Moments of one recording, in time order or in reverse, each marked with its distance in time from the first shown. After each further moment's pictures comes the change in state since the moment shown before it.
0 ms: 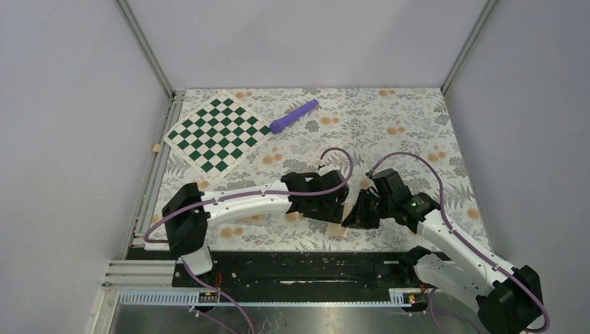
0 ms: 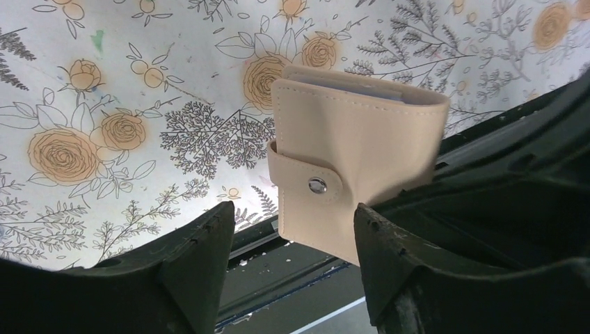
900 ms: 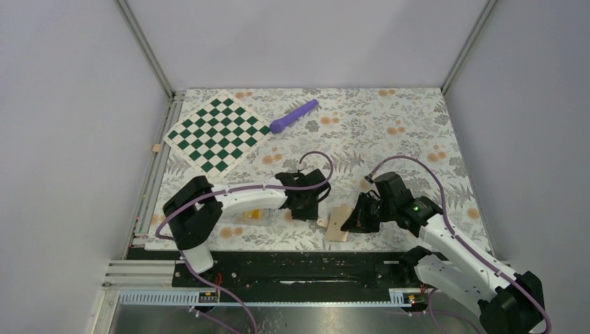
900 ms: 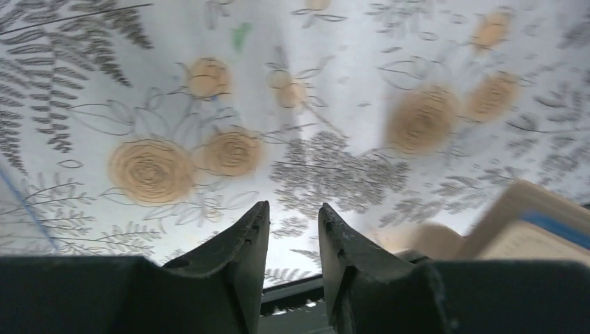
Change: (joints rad) left arm 0.119 0.049 -0.183 0.094 0.044 -0.022; right arm 0.001 -0.043 -0.034 0.004 -0.063 0.001
